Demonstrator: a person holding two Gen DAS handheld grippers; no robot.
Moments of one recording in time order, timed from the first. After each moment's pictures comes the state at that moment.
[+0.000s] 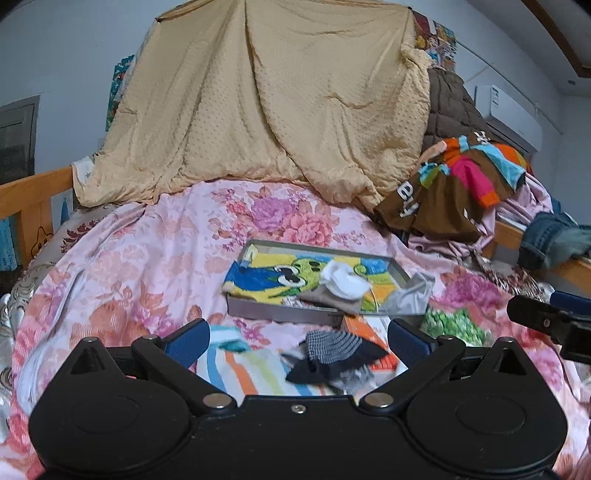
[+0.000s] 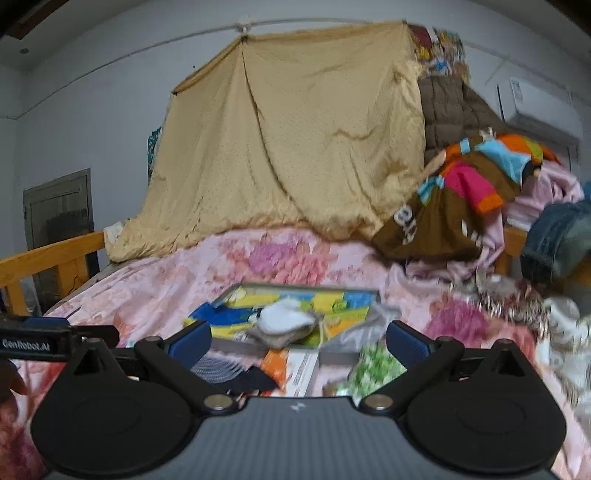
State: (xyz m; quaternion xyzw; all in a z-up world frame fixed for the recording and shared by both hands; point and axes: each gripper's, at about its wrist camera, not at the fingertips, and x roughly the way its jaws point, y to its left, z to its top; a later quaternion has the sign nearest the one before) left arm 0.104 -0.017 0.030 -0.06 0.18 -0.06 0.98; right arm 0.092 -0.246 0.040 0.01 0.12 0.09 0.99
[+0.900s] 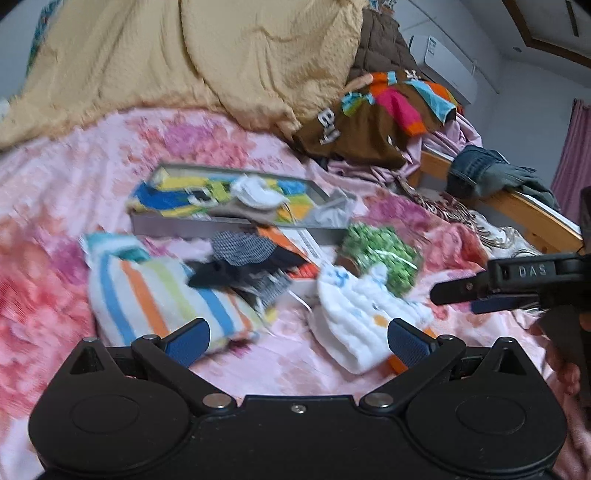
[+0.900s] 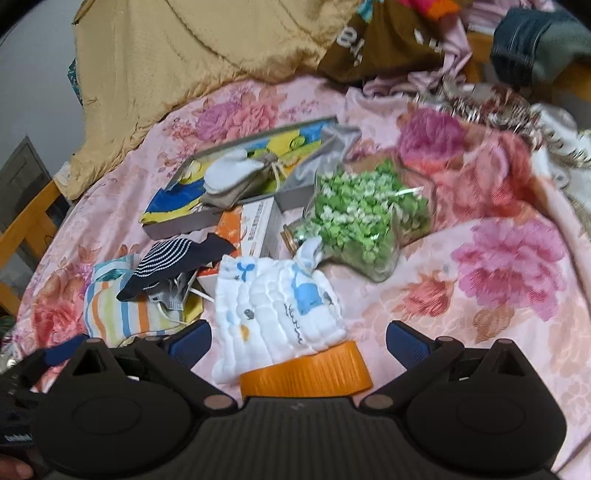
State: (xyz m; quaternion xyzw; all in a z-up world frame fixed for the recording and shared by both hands) left arm 0.117 -0.045 -0.034 -0.07 0.27 -0.21 0.94; right arm 0.144 -0.303 -0.013 0.14 0.38 0.06 0.91
